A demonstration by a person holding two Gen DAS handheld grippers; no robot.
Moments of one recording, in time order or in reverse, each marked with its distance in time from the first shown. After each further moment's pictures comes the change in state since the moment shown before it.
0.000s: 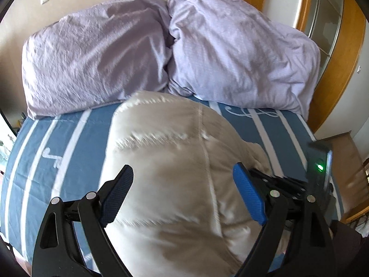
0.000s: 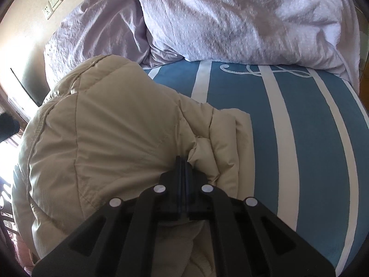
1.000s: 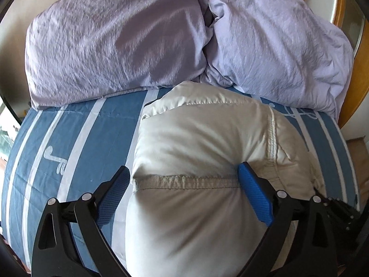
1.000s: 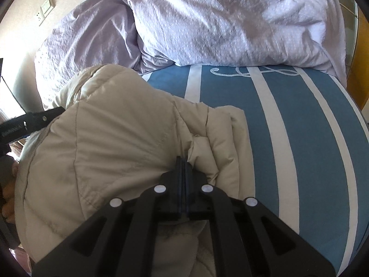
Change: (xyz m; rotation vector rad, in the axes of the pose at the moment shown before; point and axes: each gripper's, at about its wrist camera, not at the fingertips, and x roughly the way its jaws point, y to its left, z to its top) left arm 0.077 0.057 0.008 -0.029 0.067 0.098; right arm -0.004 0.008 -0.008 0.046 -0.051 -0.072
